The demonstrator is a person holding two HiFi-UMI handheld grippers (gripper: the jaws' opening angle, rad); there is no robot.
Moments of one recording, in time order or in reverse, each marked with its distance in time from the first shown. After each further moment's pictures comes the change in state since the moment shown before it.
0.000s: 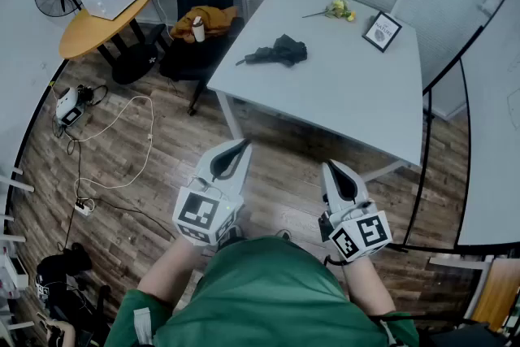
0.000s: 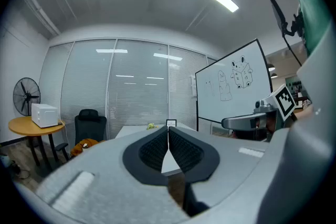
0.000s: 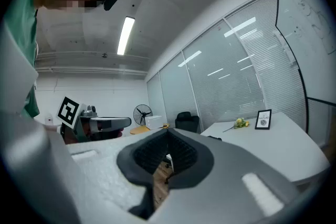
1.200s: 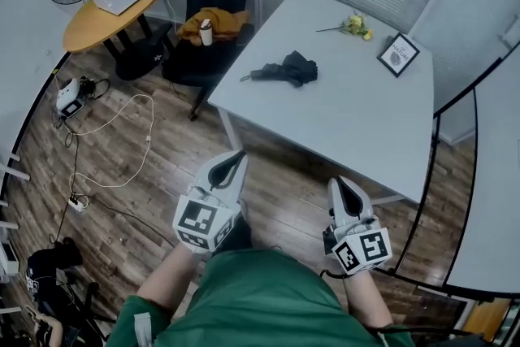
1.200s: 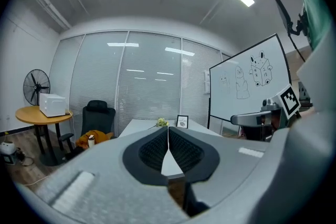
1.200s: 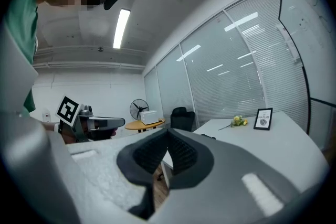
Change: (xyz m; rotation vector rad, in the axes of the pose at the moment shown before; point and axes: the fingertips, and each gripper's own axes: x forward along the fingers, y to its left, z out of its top) left arm 0.072 0.061 -0.041 -0.076 0.054 0.090; right arm 0.064 -0.076 -0.017 -0.012 0.065 -0.026
